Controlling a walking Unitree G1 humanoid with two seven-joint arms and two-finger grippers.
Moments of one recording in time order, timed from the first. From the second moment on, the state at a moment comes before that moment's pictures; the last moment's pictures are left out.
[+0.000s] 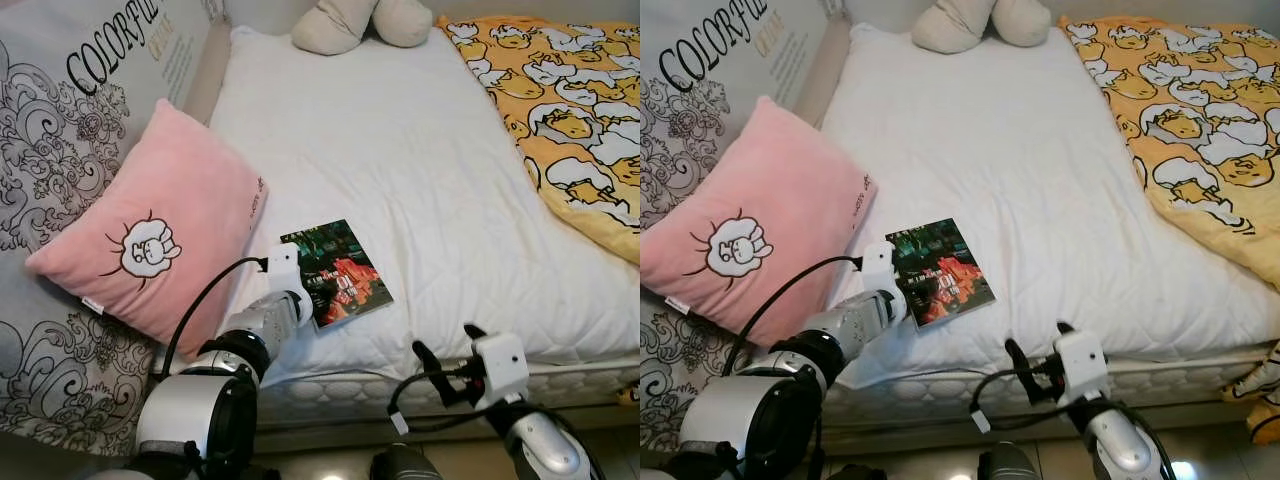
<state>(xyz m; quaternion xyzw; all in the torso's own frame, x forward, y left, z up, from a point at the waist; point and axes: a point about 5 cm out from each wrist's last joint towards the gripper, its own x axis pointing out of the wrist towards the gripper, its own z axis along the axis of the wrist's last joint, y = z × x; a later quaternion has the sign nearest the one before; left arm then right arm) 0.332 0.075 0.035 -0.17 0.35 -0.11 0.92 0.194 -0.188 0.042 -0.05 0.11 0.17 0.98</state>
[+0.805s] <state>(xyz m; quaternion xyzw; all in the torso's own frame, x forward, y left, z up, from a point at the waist) 0.361 0.110 0.072 0.16 0.20 -0.02 0.97 0.185 -0.177 0.050 -0.05 0.12 0.17 0.98</state>
